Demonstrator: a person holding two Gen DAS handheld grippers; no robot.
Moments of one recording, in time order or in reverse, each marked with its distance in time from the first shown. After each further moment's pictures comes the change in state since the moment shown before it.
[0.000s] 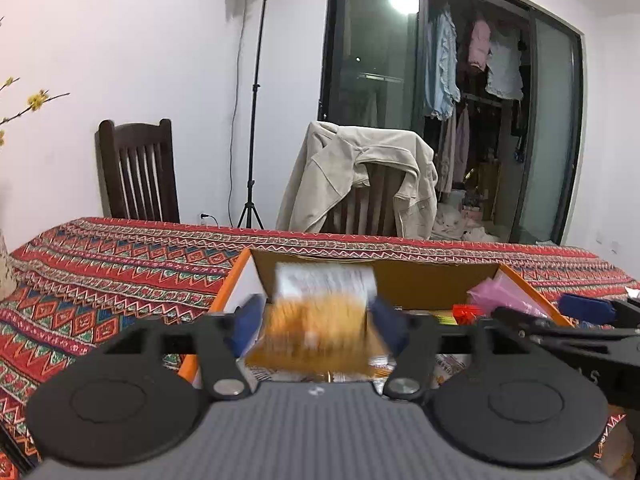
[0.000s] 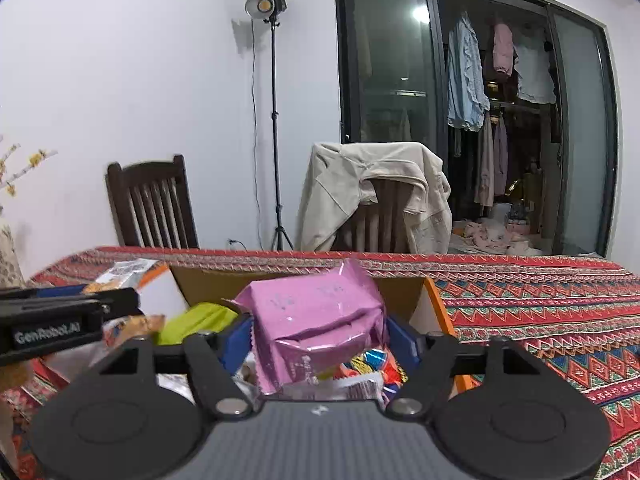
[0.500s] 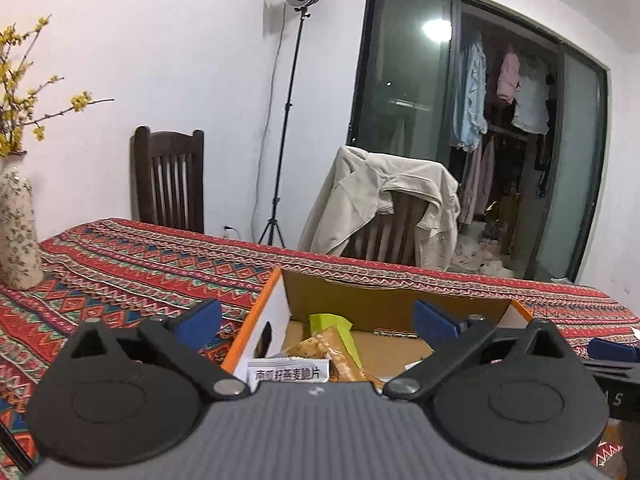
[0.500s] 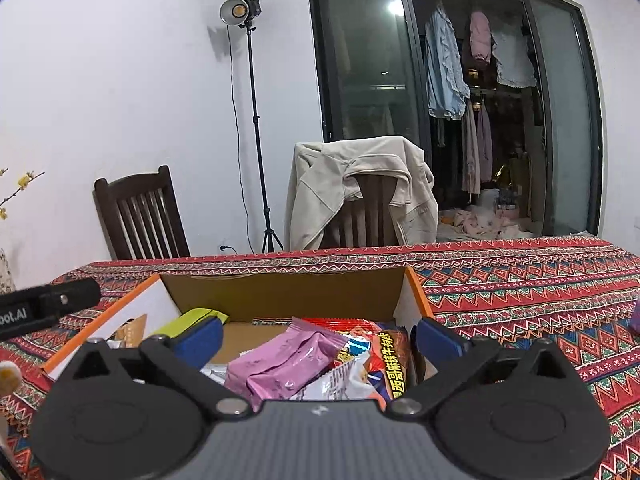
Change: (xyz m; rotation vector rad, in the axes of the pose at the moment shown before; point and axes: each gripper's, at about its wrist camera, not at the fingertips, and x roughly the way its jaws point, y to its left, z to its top) left arm -0.025 0.013 0.010 -0.075 -0.051 0.069; right arm -0.017 -0.015 -0.001 0.092 -0.003 -0.002
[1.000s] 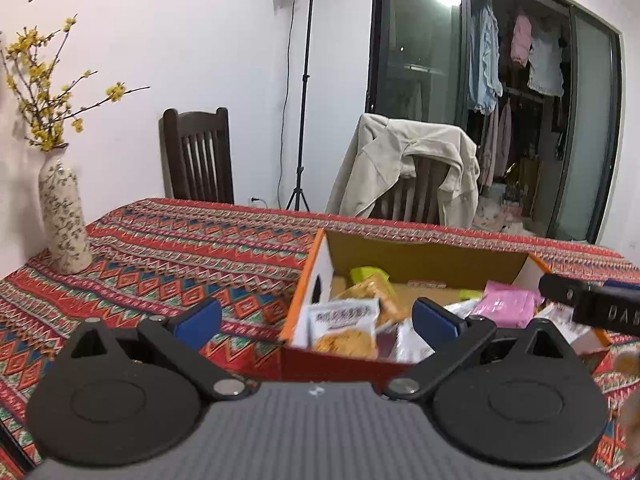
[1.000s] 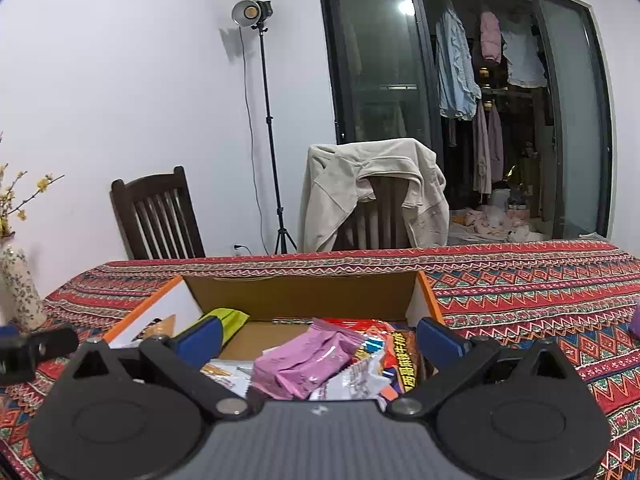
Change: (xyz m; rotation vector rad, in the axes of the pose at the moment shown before) left arm -0.042 0.025 -0.007 0.053 0.106 0.064; right arm -0.022 0.012 0.009 -0.017 0.011 0.037
